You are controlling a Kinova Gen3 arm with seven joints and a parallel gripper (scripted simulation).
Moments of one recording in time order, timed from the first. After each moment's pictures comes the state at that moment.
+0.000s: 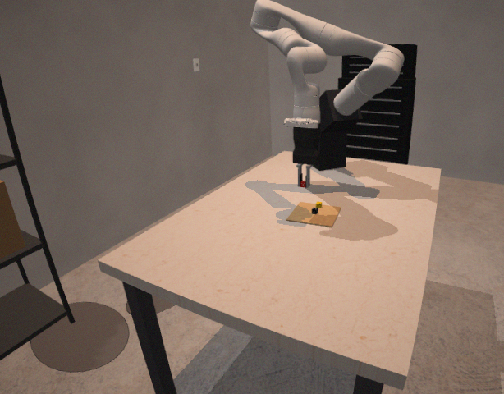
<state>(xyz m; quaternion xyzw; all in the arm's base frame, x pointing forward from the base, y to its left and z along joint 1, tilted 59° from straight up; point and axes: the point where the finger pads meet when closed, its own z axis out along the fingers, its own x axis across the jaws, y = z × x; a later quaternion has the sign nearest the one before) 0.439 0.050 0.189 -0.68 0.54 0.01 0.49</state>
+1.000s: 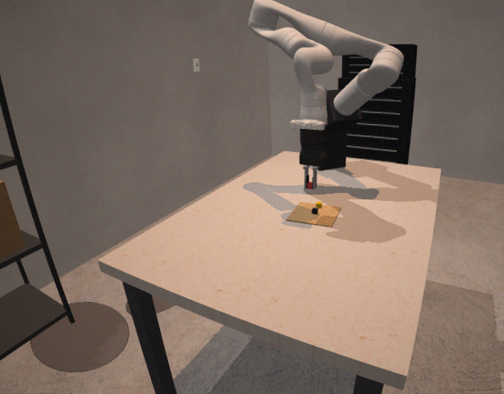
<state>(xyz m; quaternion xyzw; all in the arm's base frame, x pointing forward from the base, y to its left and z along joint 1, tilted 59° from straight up) 0.433 0.066 0.200 -0.67 0.56 0.03 0.49</state>
